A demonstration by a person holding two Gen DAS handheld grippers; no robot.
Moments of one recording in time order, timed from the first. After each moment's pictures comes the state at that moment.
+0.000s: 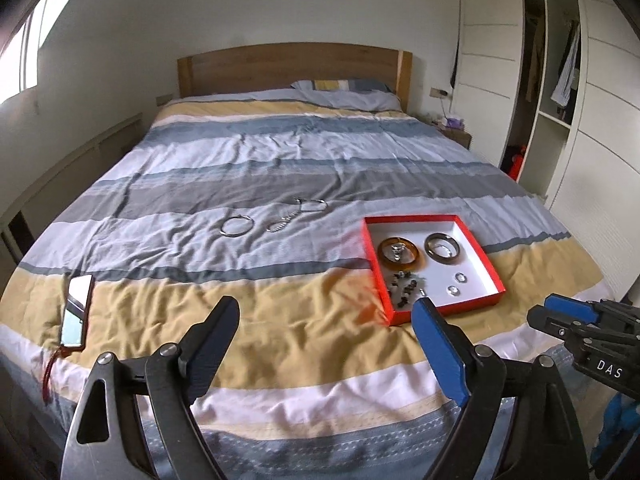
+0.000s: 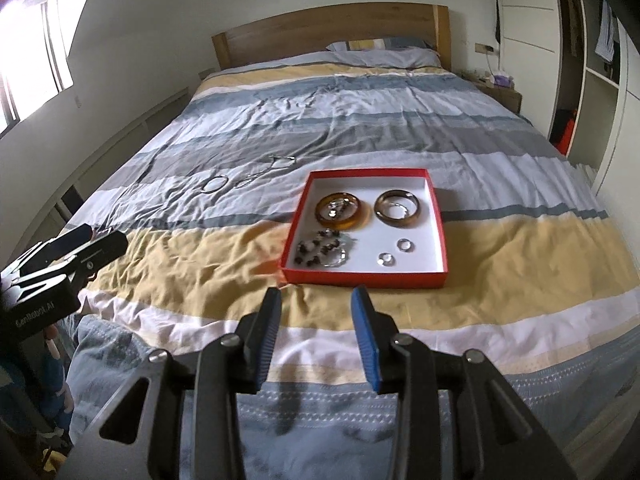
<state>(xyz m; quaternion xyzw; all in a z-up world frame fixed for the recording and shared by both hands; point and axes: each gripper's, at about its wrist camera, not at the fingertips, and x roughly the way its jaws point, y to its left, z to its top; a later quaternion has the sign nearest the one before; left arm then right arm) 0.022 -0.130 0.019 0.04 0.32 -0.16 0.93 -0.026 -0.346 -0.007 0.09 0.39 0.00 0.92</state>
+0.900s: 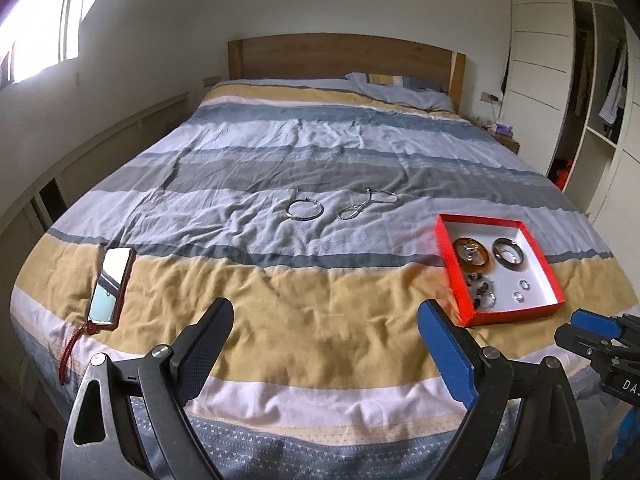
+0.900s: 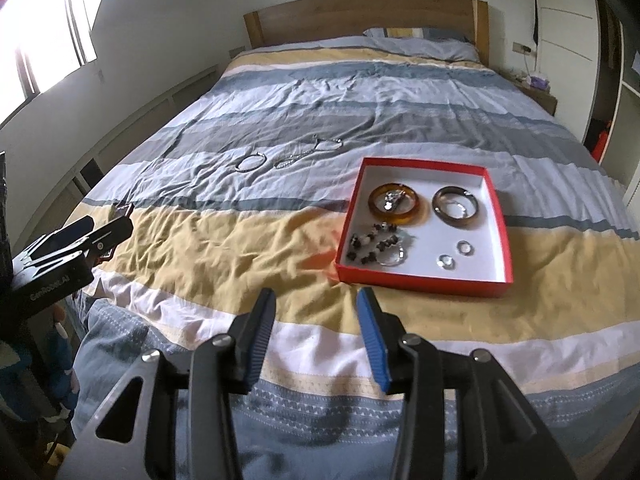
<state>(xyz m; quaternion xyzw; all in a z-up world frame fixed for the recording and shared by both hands) 0.058 -0.070 -0.010 0.02 0.34 -0.08 0.94 0.014 -0.300 -0.027 0.07 0.41 0.05 0.91</state>
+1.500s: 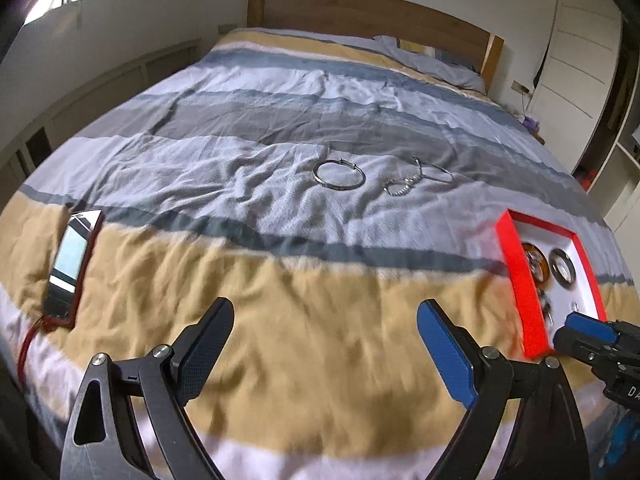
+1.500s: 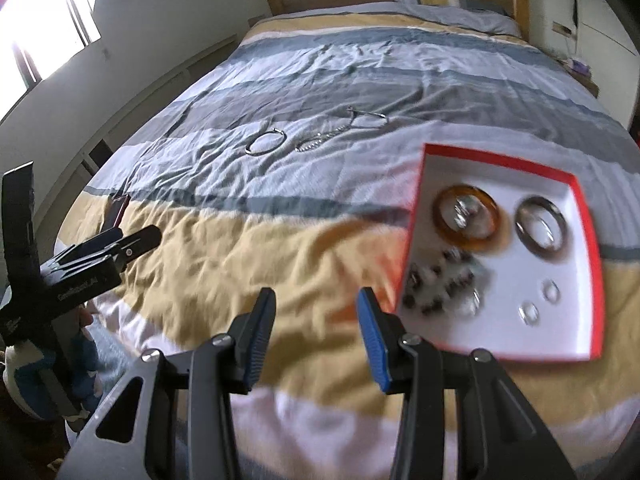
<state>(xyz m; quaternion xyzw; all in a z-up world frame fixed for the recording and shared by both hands) 0.179 -0.030 -0.080 -0.03 0.42 -0.07 0.91 0.132 -0.270 -0.079 0.07 0.46 0.11 0.88</state>
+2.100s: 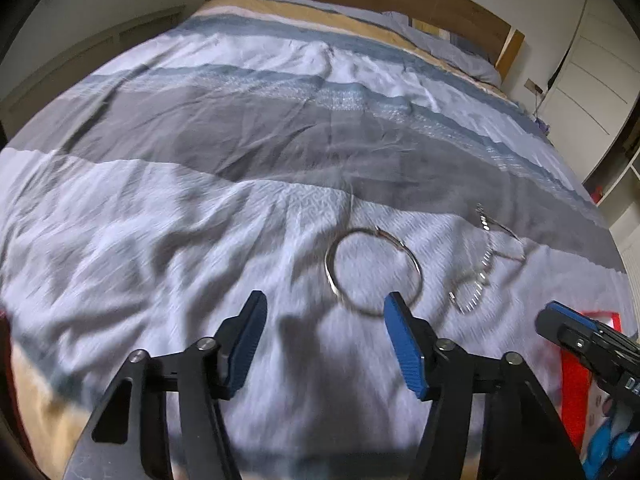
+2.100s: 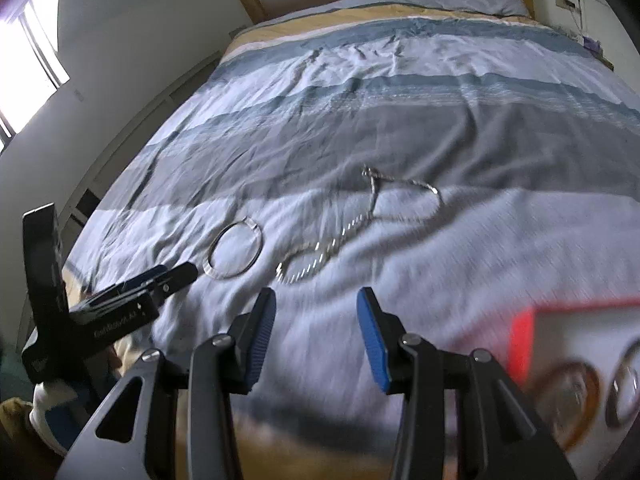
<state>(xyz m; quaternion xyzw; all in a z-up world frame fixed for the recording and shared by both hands) 0.382 -0.029 -0.130 -0.06 0.47 -0.10 0.88 0.337 -0.256 -0.119 0.14 0.46 0.11 0.87</state>
